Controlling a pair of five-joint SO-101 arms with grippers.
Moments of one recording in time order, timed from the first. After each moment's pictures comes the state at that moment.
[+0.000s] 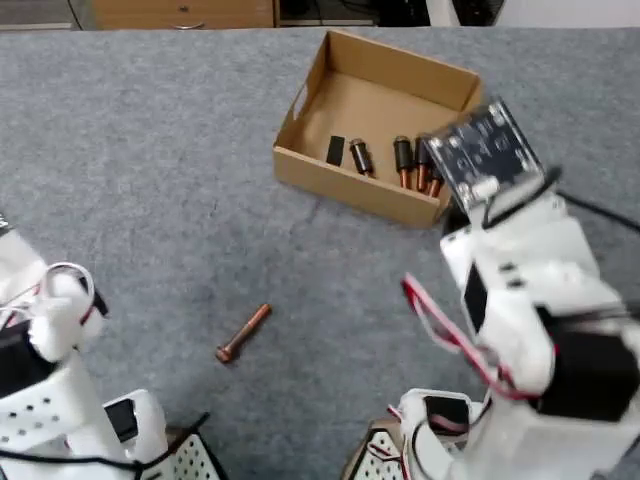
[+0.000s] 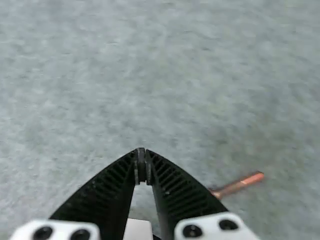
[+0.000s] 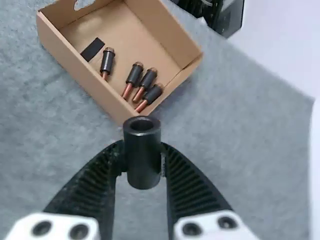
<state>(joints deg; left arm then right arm) -24.2 -60.7 27.9 99.8 1.9 2.7 -49.8 -1.5 98.9 22.9</state>
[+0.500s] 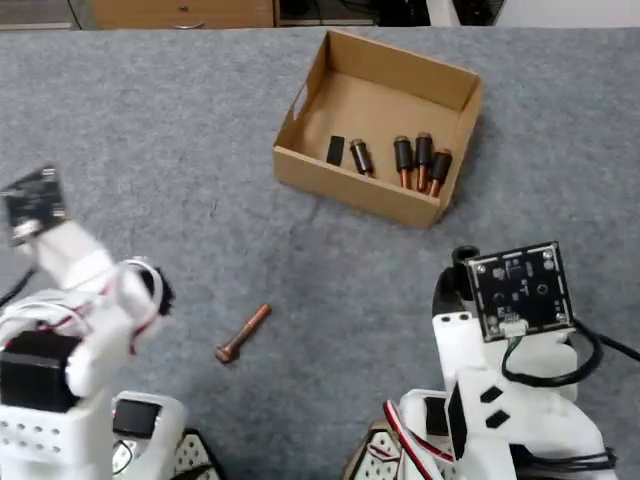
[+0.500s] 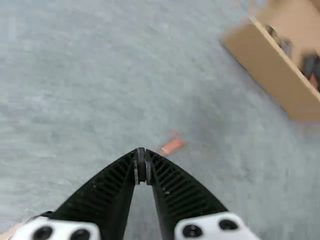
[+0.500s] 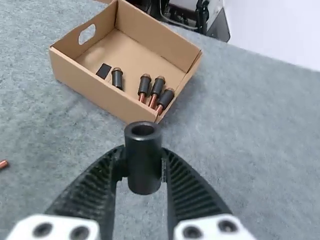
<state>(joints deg) 8.1 -60.0 23.3 100.2 22.1 2.6 -74.3 16.7 99.1 9.6</state>
